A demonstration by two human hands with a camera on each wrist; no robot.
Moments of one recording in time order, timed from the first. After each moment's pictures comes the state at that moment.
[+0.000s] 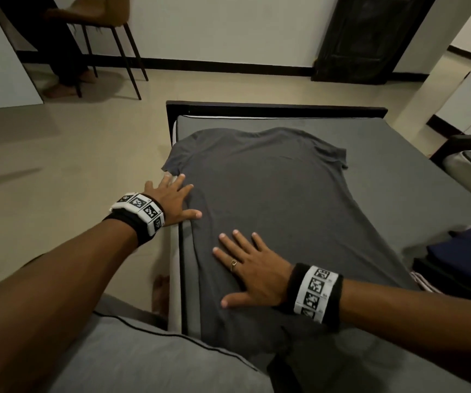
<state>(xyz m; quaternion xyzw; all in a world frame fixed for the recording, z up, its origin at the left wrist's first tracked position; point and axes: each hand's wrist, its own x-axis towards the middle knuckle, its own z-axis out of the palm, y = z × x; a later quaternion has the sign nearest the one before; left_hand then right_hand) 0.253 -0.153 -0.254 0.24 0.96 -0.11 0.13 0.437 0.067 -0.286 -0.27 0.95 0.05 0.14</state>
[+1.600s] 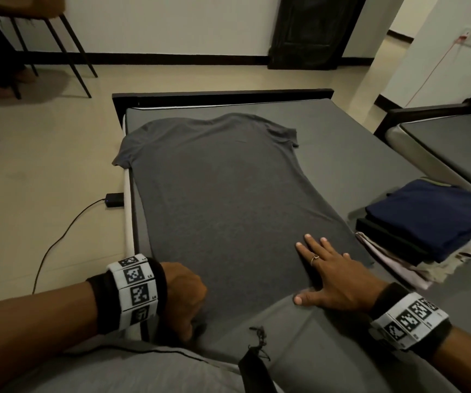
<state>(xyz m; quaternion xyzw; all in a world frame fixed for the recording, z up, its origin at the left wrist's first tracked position) 0.439 -0.082 -0.258 0.52 0.75 -0.18 0.36 0.586 0.226 -0.249 0.08 0.96 -0.04 0.28</state>
